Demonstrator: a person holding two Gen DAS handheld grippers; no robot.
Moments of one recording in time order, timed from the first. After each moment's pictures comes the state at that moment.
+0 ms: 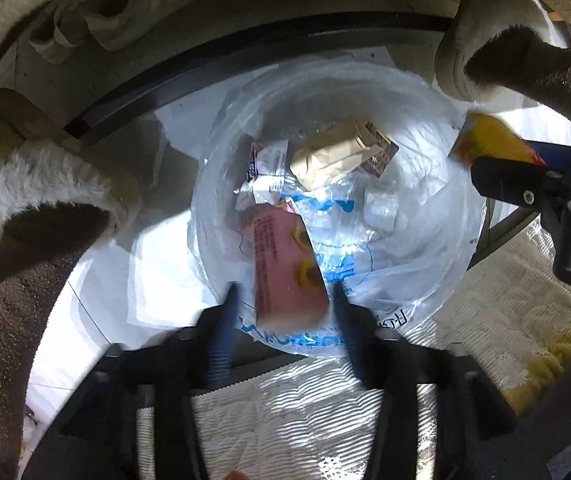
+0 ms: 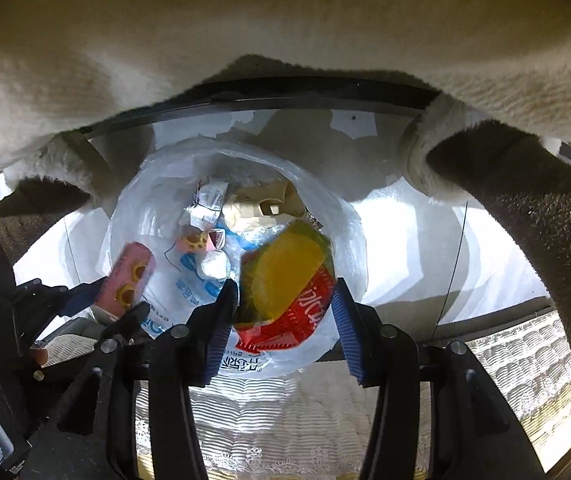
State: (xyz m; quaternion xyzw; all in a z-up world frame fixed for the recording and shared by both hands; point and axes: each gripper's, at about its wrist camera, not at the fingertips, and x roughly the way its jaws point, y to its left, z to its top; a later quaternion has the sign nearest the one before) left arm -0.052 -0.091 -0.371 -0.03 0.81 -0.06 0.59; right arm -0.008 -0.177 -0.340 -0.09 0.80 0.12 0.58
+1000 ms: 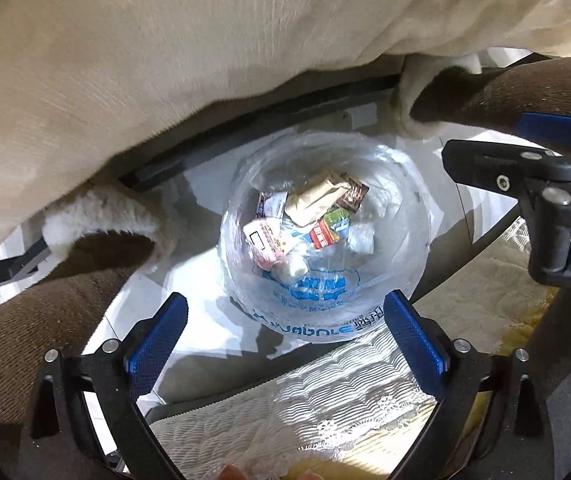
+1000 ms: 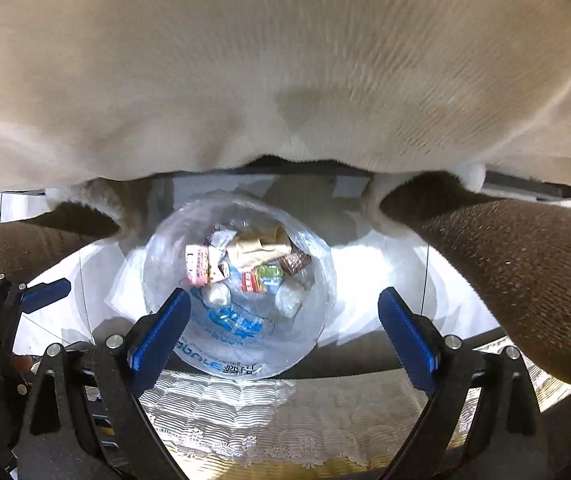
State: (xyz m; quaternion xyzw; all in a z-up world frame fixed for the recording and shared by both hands) left arm -0.069 -0.097 -0.272 0.01 0.72 -0.07 0.69; right arm -0.023 -0.193 -0.237 -0.09 0.70 0.14 0.70
